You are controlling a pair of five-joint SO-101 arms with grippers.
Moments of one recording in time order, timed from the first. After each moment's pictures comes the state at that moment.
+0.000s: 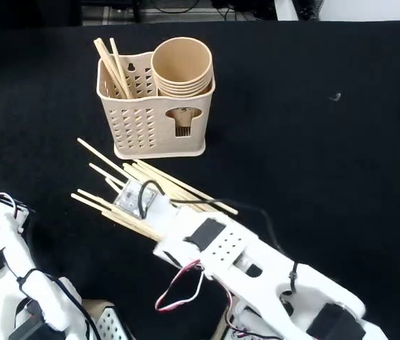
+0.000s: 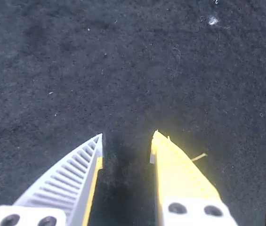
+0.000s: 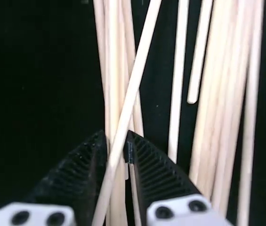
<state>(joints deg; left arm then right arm) -48.4 -36.9 69.6 29.1 22.6 -47.0 -32.7 64.0 44.4 14.6</state>
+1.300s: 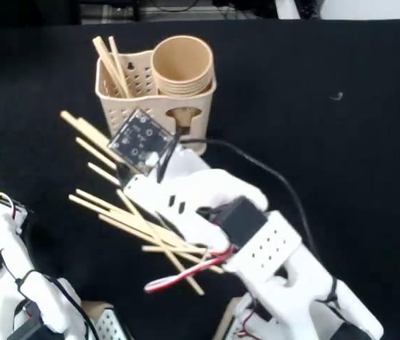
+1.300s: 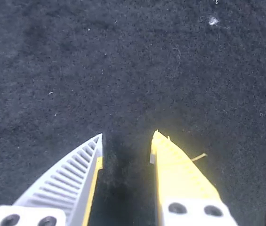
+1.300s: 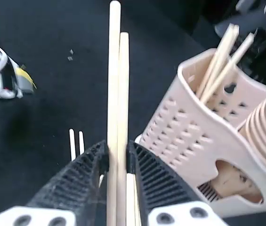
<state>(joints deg) -48.4 -36.9 69.6 29.1 22.6 -44.3 -41.2 32.8 50.2 14.5</state>
